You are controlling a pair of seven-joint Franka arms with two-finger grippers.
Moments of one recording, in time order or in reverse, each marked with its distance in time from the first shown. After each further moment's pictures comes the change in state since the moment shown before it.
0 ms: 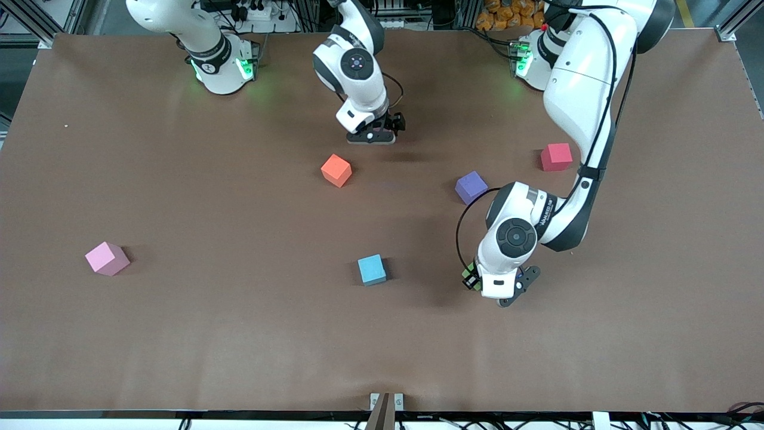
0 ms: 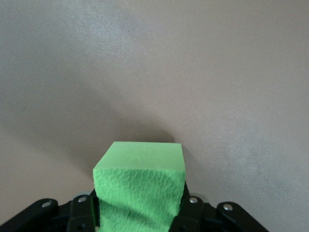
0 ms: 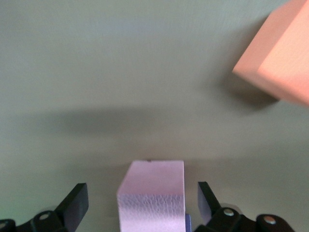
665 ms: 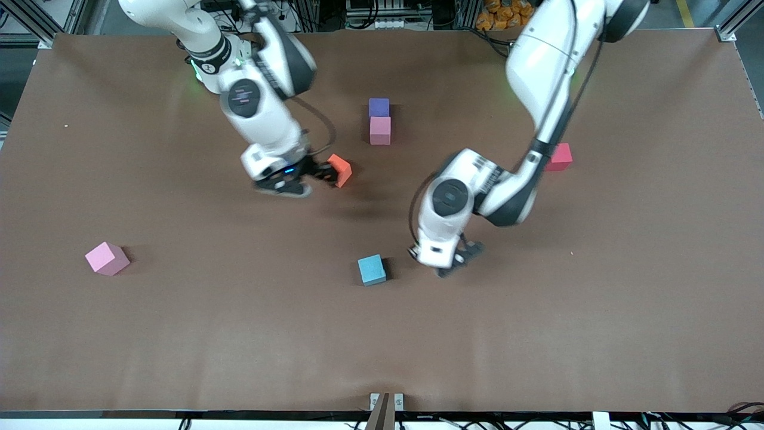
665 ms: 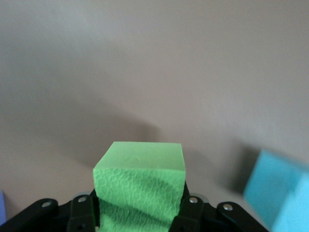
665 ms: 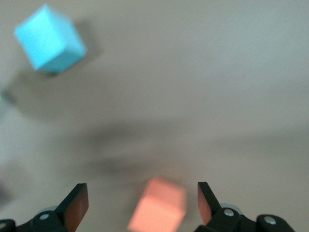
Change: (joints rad) left arm -0.215 -0.045 -0.035 0.012 0.000 -0.056 -0.056; right arm -0.469 -0.213 -0.019 -0.007 -0.188 -0.153 -0.272
